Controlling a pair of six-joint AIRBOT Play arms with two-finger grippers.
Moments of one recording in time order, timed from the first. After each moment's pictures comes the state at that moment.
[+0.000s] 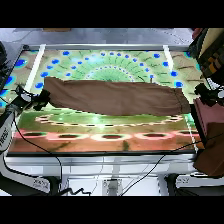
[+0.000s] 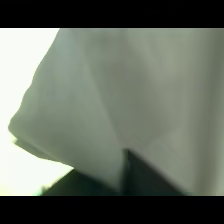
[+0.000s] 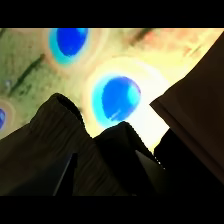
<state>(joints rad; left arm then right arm) 0.29 -1.70 1.20 1.11 -0.43 -1.85 -0.50 -1.51 1.25 -1.28 0.63 1.77</state>
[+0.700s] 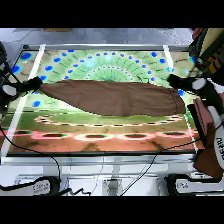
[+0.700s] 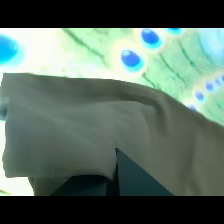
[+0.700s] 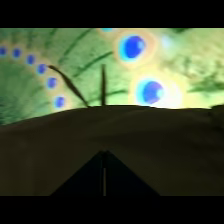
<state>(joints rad) 0.27 -1.39 1.20 1.13 -0.54 -1.48 -0.05 -1.48 1.29 -1.13 0.50 1.53</state>
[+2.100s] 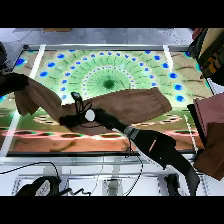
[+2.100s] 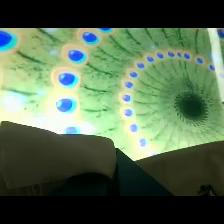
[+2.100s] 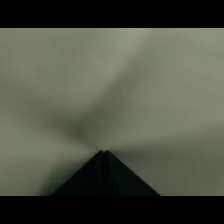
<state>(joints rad) 0.26 -0.92 1.19 1.10 -0.88 -1.30 0.92 -2.06 1.83 -0.82 0.61 1.66</state>
